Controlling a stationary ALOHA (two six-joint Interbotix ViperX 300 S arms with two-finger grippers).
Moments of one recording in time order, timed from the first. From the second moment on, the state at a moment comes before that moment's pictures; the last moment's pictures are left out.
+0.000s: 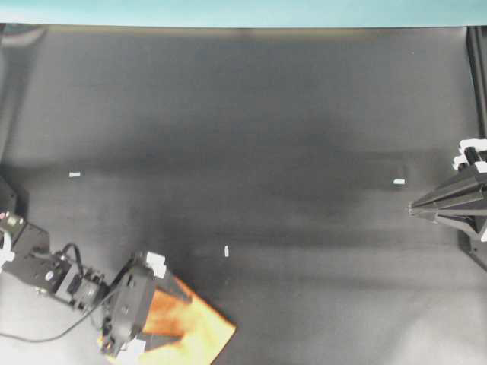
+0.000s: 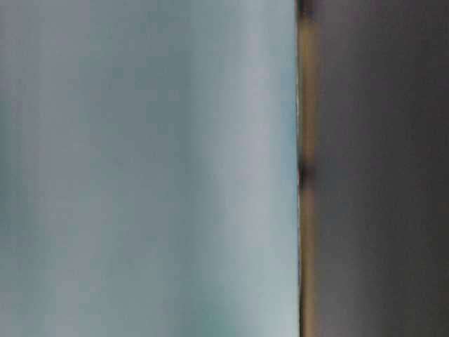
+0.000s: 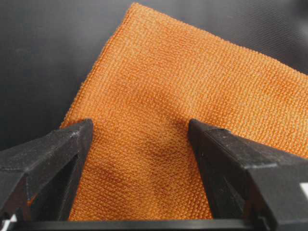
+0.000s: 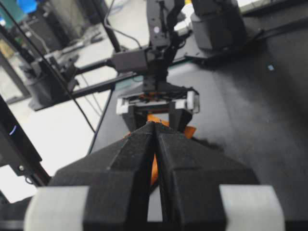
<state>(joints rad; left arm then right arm) -0.43 0.19 0.94 0.04 -0.61 -0.19 0.18 -1.08 1.27 0.00 -0.21 0.40</state>
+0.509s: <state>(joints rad) -0.44 0.14 0.93 0.04 -0.60 -0.18 0.18 -1.08 1.28 0.00 -0.21 0.40</state>
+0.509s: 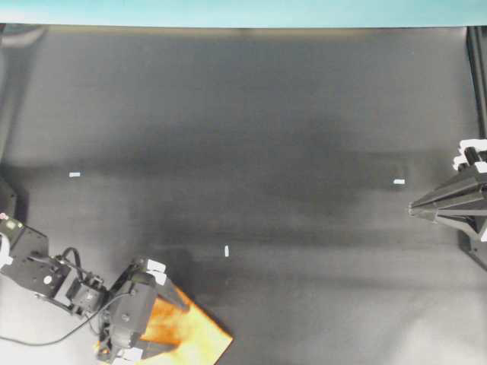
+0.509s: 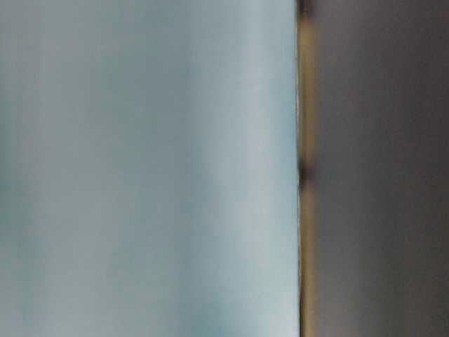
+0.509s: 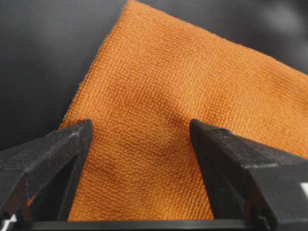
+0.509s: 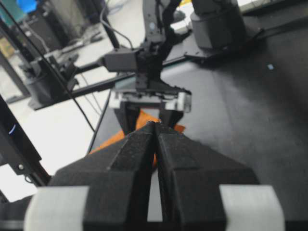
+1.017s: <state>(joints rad) -0.39 -0.16 1.01 0.04 -0.46 -0.08 0.18 -1.09 1.28 0.00 -0.20 0.40</state>
